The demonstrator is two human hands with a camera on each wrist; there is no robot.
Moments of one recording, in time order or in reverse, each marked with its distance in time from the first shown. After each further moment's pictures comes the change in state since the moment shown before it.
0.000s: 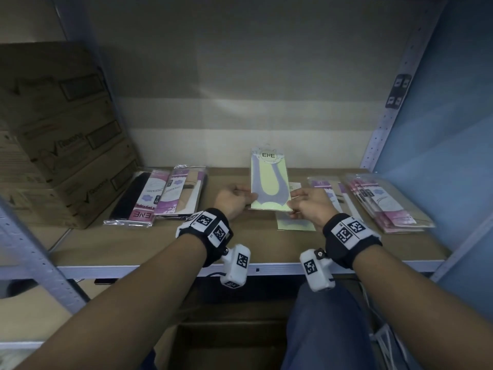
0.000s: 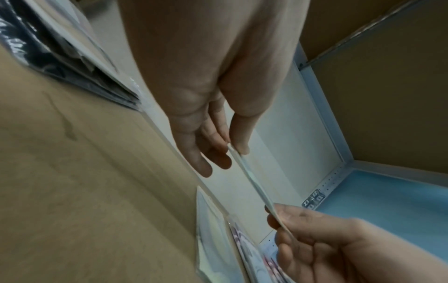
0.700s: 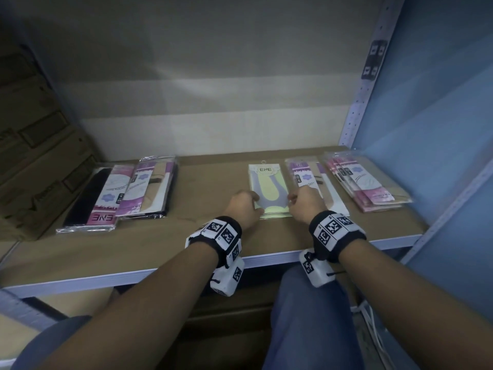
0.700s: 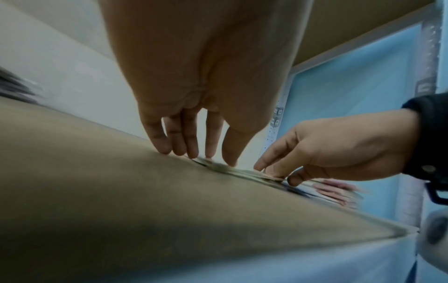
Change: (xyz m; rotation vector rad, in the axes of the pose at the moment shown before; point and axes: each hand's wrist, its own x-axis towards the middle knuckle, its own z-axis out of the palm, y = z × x) left_hand 0.006 -0.034 0.071 0.938 -0.178 0.240; right_hand 0.012 0.041 -0.033 -0.738 0.172 -0.049
